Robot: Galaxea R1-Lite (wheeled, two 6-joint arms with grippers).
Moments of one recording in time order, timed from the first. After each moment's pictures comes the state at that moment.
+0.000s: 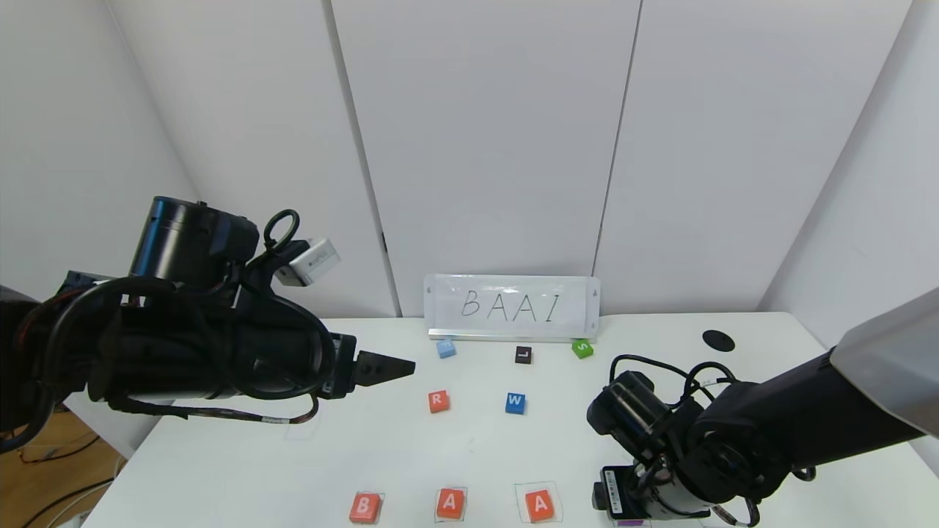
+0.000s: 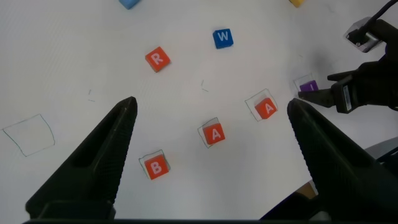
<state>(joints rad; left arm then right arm) -0.34 1.57 -0.97 0.08 -0.24 -0.11 0.64 2.08 -0.97 0.17 -0.17 0.64</state>
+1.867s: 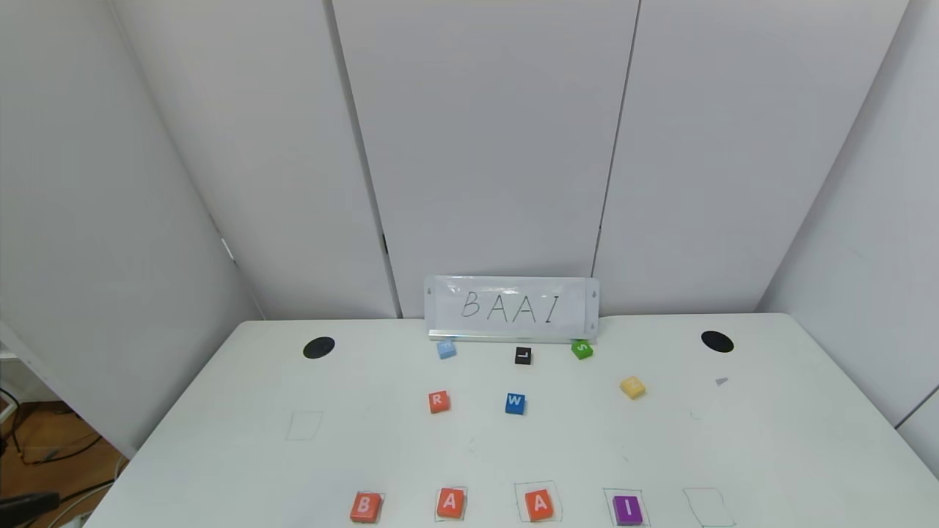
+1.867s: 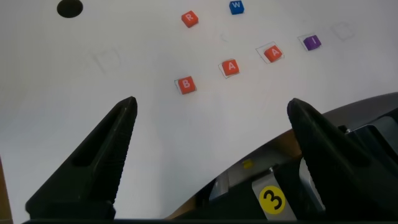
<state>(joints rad) -0.20 0.70 -0.74 0.54 -0.21 0.03 0.16 0.82 -0.77 0.54 -0.16 0.25</state>
